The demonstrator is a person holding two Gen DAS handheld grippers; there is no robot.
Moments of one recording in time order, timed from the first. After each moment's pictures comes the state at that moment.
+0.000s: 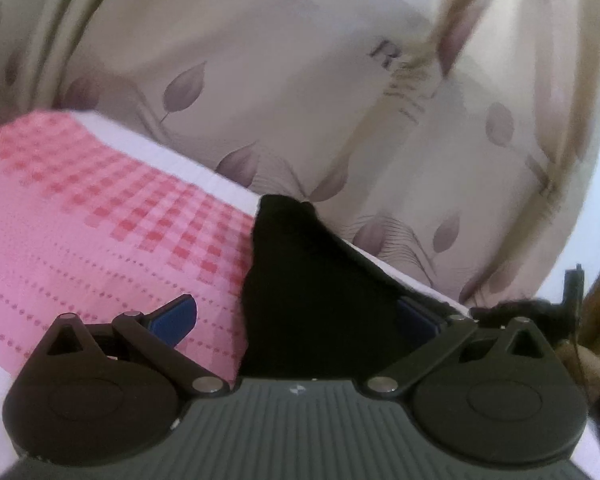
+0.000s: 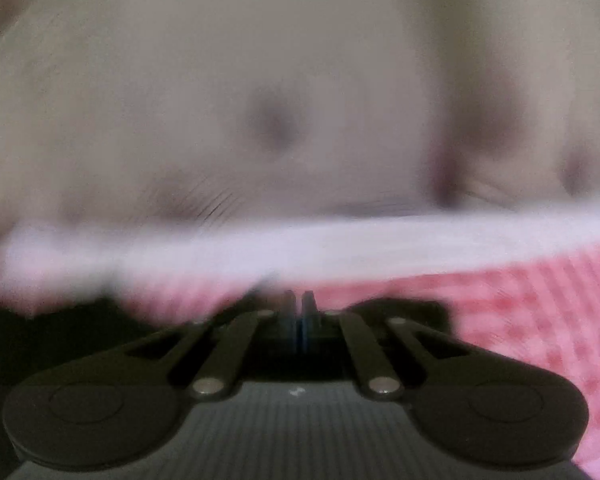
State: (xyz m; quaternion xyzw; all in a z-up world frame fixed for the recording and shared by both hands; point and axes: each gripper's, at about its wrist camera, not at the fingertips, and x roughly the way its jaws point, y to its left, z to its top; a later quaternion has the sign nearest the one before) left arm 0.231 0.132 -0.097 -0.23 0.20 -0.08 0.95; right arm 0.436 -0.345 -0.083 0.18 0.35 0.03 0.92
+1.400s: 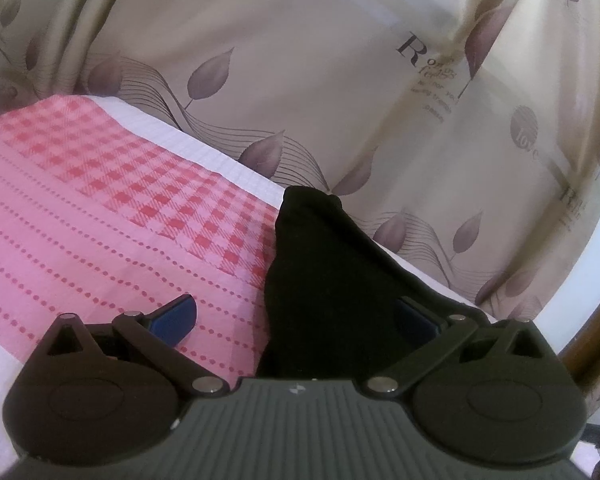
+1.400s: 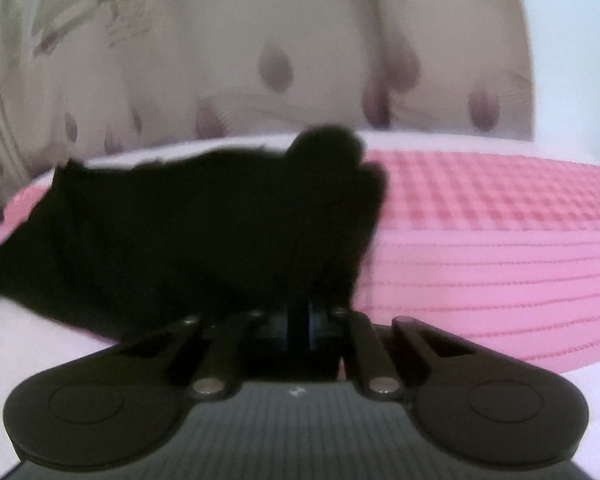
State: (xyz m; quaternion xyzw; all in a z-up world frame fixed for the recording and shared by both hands) left arm 0.232 0.136 -0.099 -0.24 0.21 -0.06 0.94; right arm 0.221 -0.369 -0.056 0.07 0.36 0.08 0.93
